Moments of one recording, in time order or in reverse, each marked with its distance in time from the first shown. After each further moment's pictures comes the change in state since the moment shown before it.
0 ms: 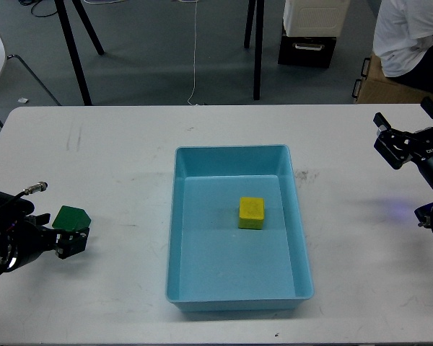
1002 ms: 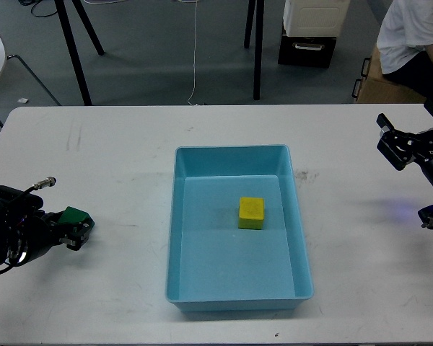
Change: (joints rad) left arm -0.031 -0.042 0.020 0.033 0.006 0.001 0.036; right arm -0.010 -0.008 0.006 0.002 -0.004 0.000 0.000
